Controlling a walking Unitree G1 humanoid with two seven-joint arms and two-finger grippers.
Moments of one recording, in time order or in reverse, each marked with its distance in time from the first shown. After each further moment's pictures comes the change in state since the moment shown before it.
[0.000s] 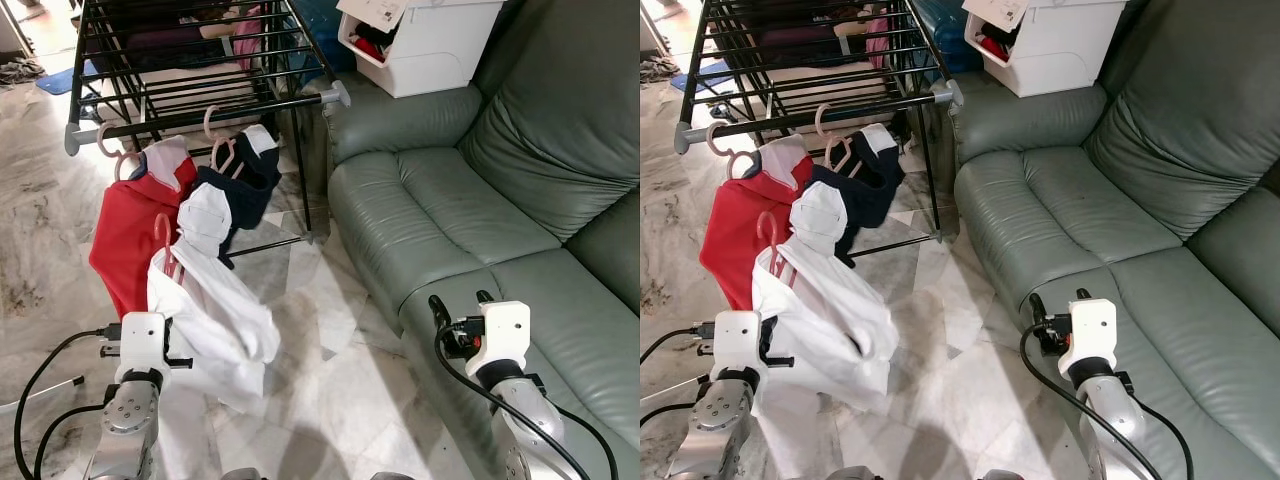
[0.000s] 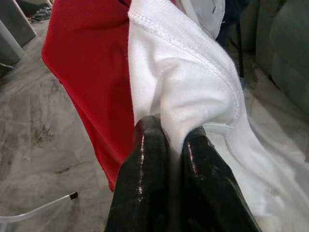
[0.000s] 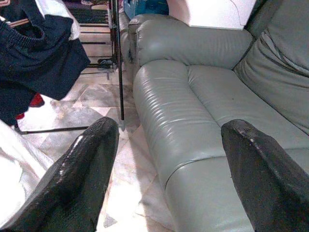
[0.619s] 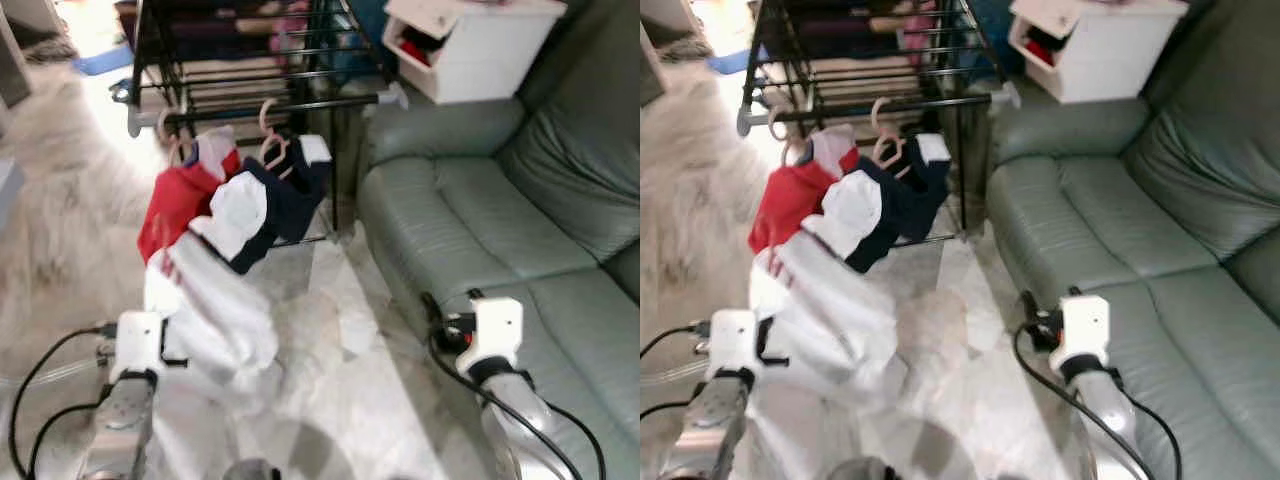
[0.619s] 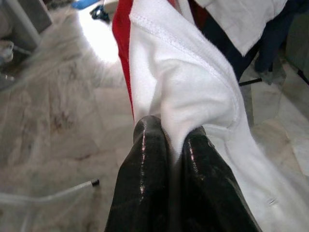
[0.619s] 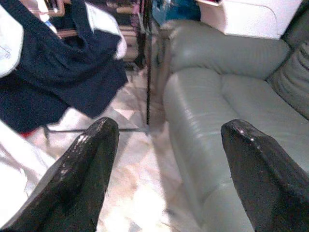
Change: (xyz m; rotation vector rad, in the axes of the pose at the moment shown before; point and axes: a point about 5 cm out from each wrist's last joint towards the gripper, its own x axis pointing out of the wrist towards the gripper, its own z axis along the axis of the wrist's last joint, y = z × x) left arm 0.002 0.004 -0.003 0.004 0.014 0.005; right arm 0.005 0.007 0.003 0.014 -0.013 0.019
